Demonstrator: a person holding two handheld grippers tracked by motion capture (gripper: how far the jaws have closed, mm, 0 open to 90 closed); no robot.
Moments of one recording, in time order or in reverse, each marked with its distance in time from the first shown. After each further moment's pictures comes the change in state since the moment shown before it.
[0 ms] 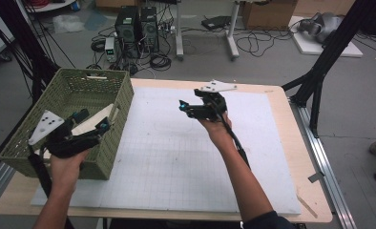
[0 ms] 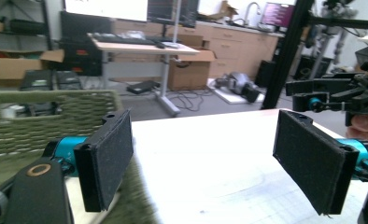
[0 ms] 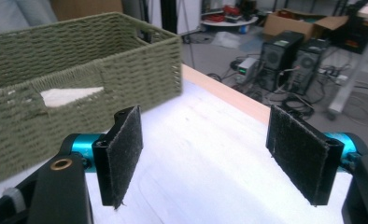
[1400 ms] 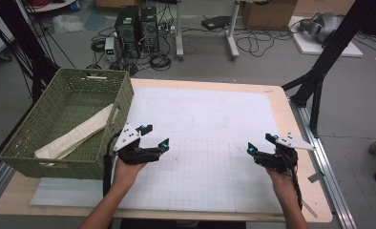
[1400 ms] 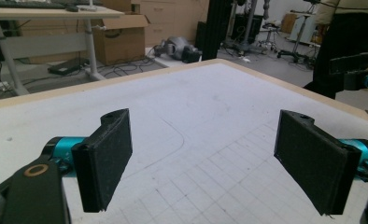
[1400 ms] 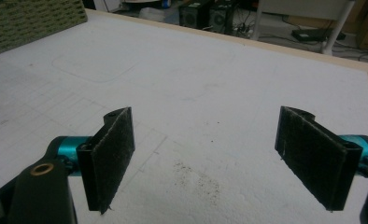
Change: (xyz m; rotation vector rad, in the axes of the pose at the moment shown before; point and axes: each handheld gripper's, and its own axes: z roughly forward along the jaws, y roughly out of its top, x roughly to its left) left arm -0.083 -0.083 0.090 0.130 -0.273 0.079; right arm -0.043 -0.140 -0.180 0.055 -0.291 0.132
